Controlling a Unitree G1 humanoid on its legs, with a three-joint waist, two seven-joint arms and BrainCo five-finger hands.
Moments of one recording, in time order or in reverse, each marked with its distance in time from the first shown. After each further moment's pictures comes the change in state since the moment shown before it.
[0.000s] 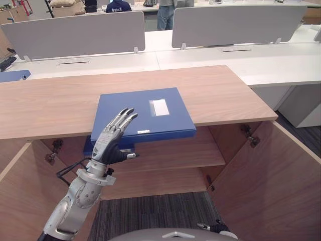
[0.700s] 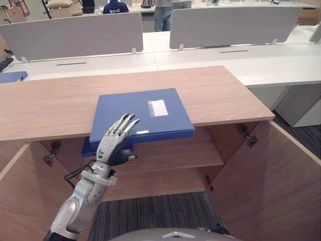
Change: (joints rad) left arm -0.001 -0.056 -0.026 0.095 0.214 0.075 0.045; right arm 0.020 0.002 -0.001 0.006 0.002 0.000 0.000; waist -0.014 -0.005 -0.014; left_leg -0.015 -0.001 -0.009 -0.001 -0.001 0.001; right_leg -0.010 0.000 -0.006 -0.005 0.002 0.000
